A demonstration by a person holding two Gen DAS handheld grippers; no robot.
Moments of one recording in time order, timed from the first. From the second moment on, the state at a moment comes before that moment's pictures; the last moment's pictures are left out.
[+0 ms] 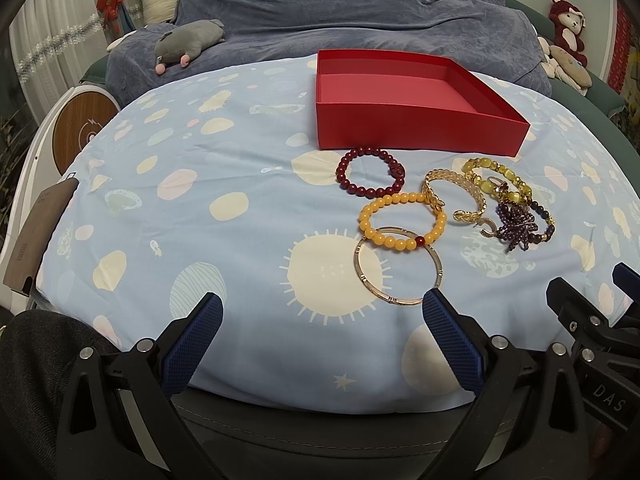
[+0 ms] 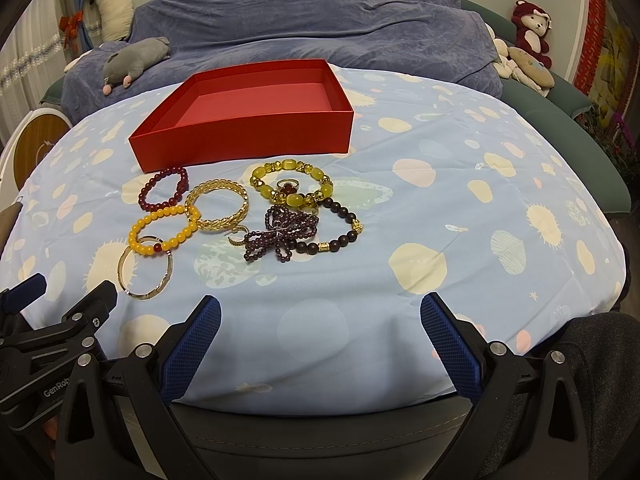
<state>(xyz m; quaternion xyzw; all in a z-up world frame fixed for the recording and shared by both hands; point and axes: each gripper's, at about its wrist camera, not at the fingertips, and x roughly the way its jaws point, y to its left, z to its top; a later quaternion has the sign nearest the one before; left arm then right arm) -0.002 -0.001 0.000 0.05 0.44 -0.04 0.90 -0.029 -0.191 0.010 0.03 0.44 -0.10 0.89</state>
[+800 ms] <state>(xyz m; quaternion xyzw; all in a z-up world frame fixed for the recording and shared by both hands) 0.027 -0.033 -0.018 0.05 0.50 -0.08 0.86 -0.019 -0.219 0.014 0.08 0.44 -0.13 0.89</state>
